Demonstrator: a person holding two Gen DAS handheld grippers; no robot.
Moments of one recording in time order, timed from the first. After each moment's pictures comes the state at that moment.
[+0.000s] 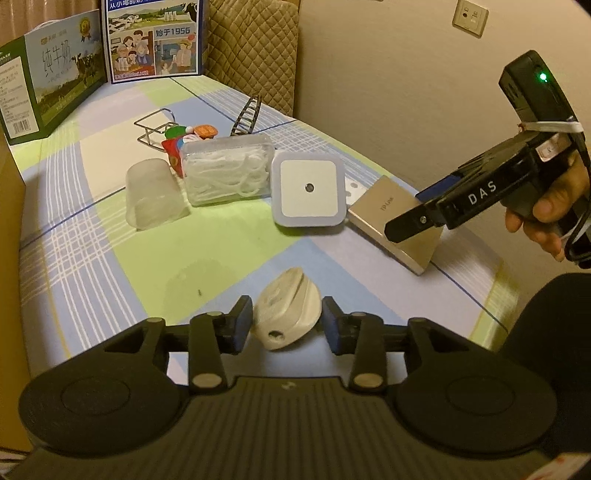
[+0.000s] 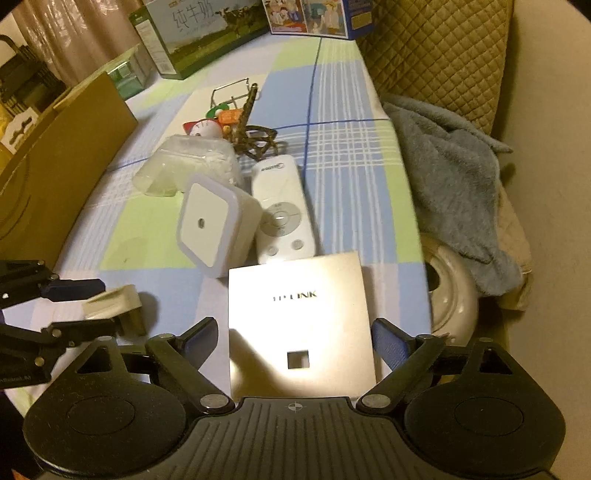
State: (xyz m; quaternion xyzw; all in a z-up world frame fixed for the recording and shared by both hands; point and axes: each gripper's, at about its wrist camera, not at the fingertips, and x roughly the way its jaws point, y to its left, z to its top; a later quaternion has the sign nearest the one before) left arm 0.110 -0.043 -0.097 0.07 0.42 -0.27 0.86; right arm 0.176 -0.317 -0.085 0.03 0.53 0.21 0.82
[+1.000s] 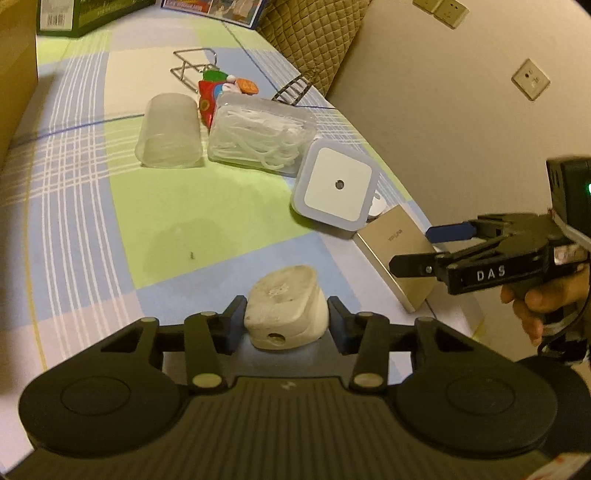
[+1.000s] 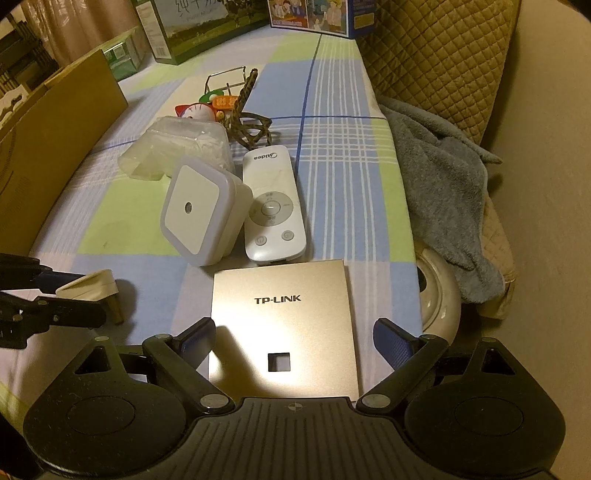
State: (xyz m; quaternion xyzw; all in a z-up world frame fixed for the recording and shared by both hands) left arm 0.135 -0.034 -0.108 -0.07 0.49 -0.23 0.84; right arm 0.173 -0.309 -0.091 -0.02 0.52 0.19 0.83
